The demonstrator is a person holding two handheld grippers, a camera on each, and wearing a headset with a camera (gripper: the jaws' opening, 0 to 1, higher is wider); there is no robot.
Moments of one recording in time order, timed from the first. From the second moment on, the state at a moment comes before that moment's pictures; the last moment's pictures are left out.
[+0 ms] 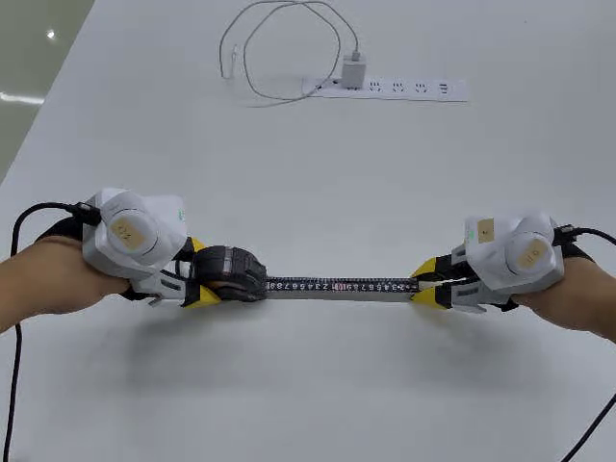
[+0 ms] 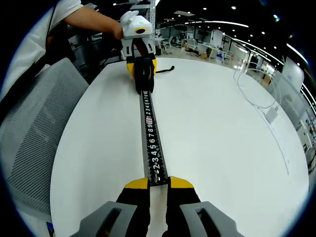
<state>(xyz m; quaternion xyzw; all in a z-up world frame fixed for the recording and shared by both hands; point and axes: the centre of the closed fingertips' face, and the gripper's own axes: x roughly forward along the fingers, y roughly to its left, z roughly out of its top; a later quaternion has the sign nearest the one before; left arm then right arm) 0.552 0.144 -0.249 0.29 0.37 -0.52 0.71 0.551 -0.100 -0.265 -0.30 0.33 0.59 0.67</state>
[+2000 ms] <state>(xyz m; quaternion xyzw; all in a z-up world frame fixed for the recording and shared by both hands) 0.554 0.142 -0.247 0.28 0.38 -0.51 0.72 0.549 -0.132 -0.265 -0.32 0.35 0.58 0.66</state>
